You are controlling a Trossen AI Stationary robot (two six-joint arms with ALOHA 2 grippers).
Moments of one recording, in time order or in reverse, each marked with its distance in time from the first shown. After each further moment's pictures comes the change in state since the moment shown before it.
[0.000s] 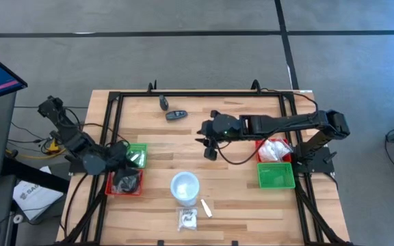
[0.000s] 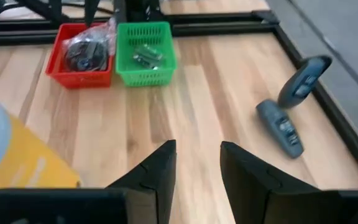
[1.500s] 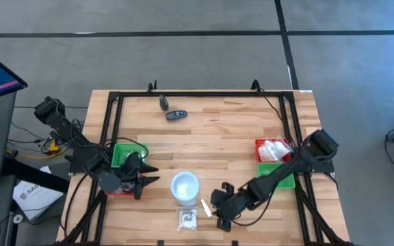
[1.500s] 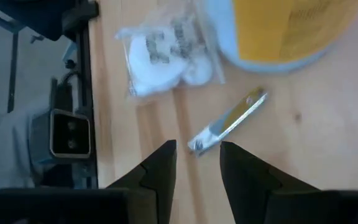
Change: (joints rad) left arm -0.003 0.440 0.000 0.624 -0.331 0.334; right arm 0.576 0.252 -0.136 0.103 0.002 0.763
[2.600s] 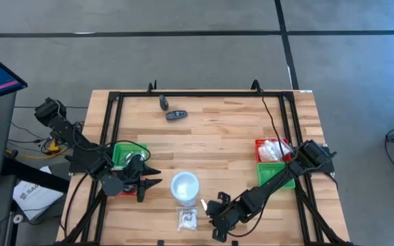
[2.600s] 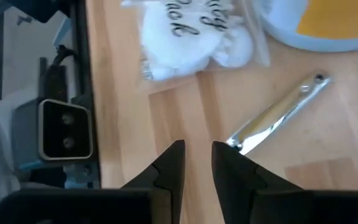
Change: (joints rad) left arm 0.000 0.076 0.000 0.081 0.001 -0.001; right arm 0.043 0.176 0.142 -0.034 0.002 0.037
